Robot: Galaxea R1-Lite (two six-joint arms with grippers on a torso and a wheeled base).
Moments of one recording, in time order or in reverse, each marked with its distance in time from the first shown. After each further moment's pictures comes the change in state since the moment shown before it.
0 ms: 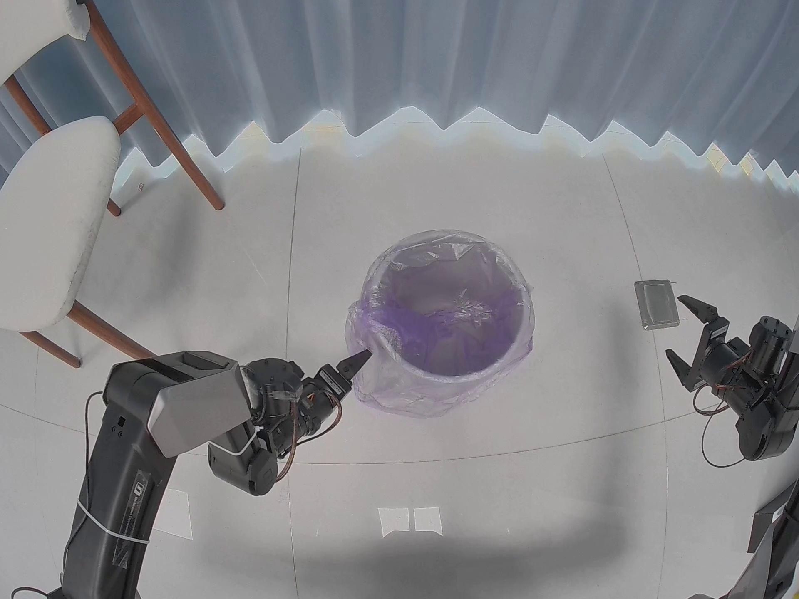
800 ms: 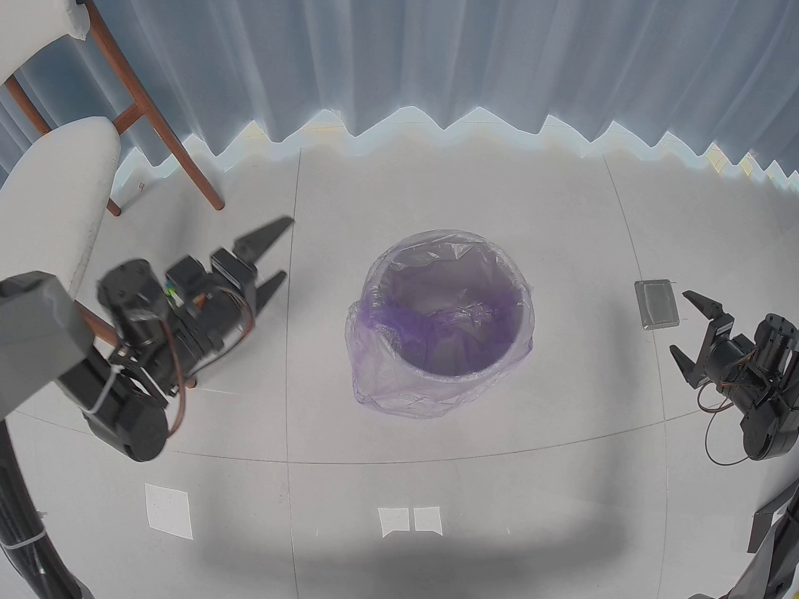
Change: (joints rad) left arm 0.084 -0.656 0.393 -0.111 -0.101 -0.149; right arm -0.007 -0.031 0.013 0.000 0.003 0.009
